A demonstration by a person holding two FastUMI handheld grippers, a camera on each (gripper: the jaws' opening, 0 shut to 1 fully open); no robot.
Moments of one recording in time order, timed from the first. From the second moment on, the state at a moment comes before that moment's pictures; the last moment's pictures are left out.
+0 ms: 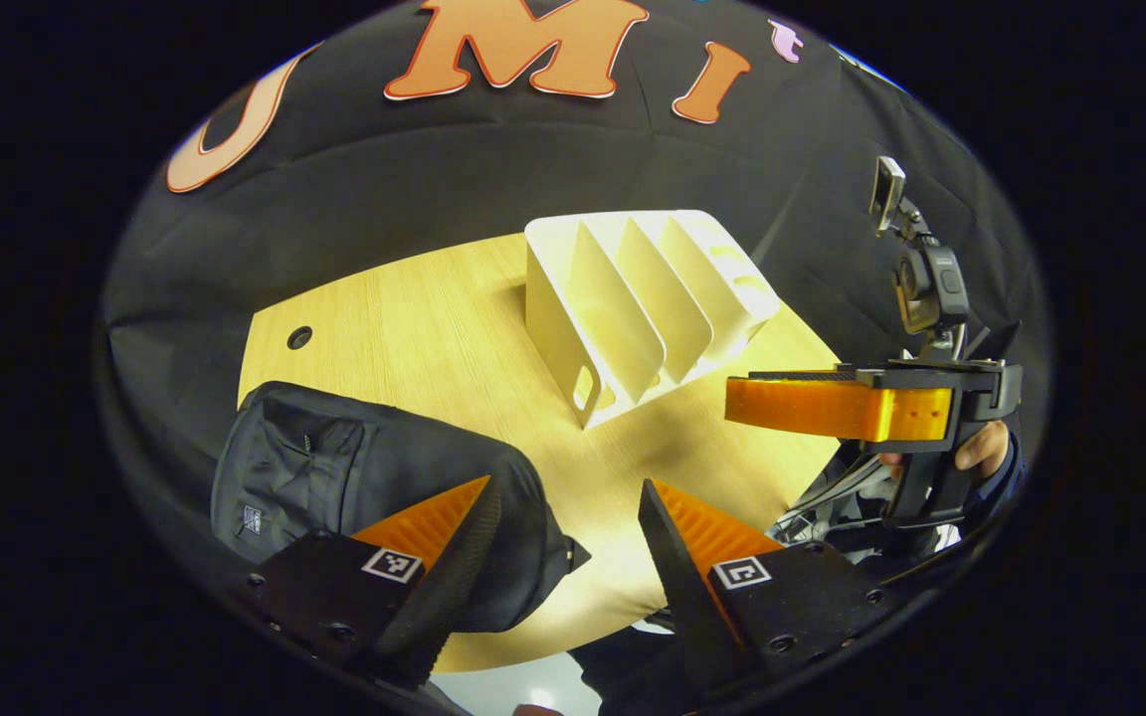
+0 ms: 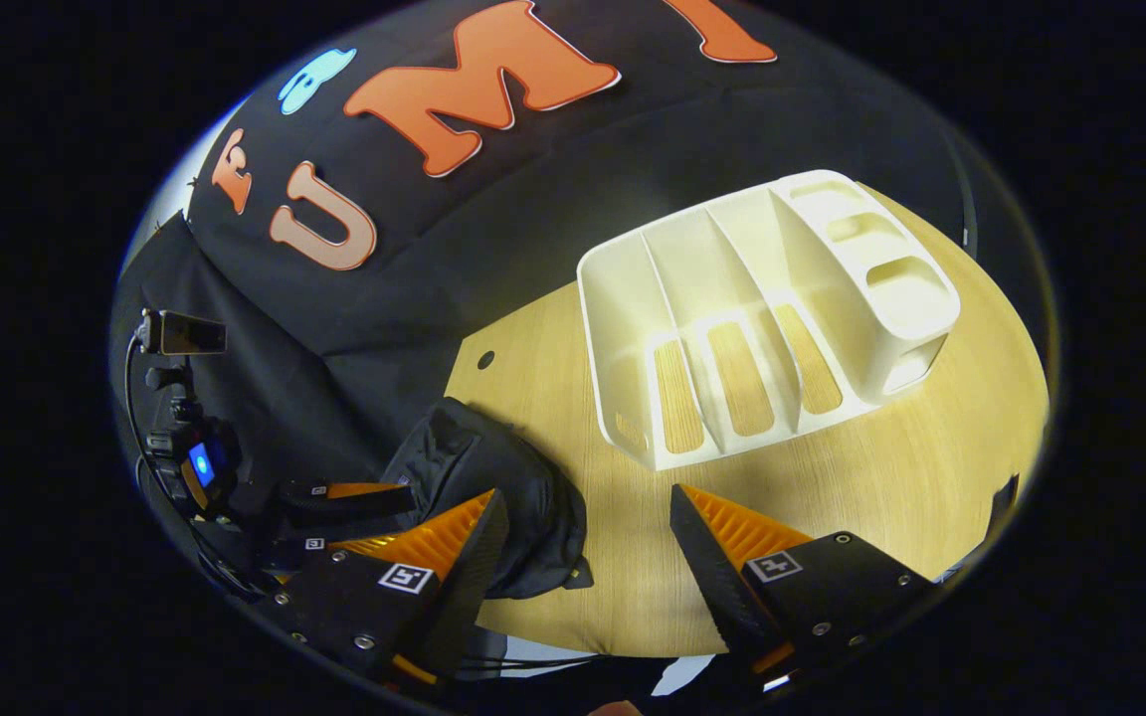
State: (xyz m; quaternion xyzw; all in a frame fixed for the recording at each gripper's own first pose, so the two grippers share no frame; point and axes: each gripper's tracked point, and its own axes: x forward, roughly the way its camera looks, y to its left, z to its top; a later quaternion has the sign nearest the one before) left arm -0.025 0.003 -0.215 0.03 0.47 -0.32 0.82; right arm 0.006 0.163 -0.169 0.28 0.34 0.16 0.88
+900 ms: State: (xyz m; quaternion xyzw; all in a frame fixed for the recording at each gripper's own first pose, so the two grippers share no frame) left arm -0.007 -0.052 -0.107 -0.02 0.16 -0.14 0.98; right arm 0.005 0.019 -0.001 0.10 0.07 0.14 0.98
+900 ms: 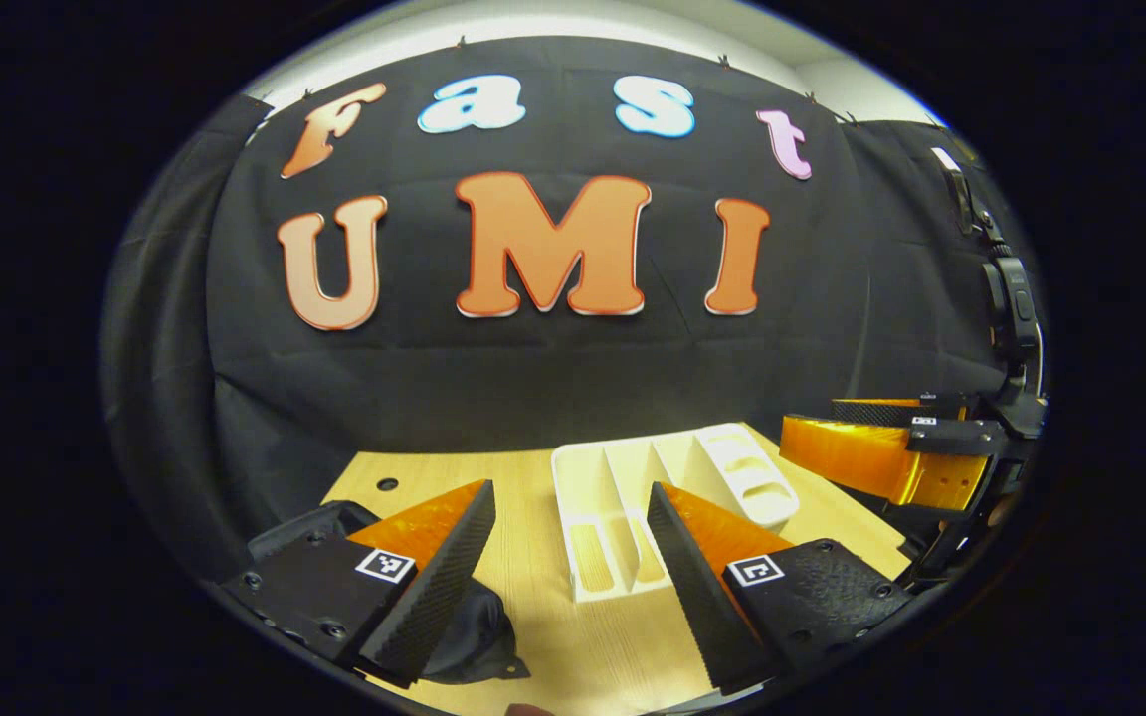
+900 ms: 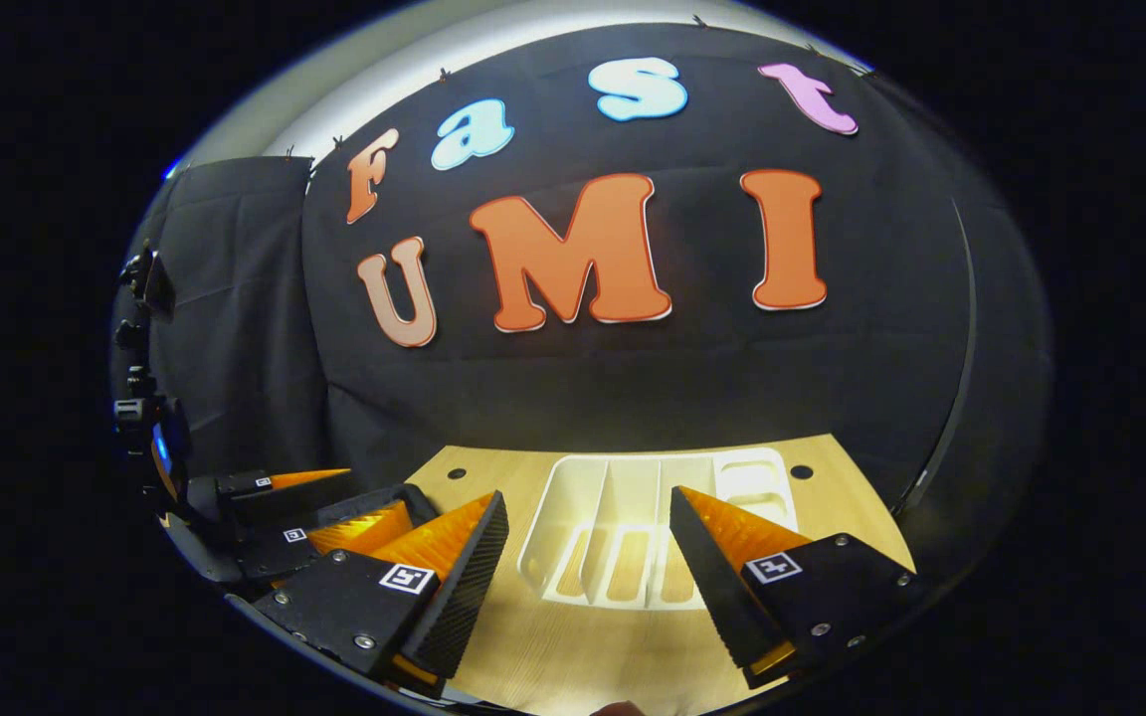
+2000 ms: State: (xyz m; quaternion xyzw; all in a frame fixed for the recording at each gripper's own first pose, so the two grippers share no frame) left arm 0.015 0.003 -0.085 -0.04 0.03 -0.14 0.99; right arm 0.015 0.029 0.029 0.07 0.03 0.08 0.99
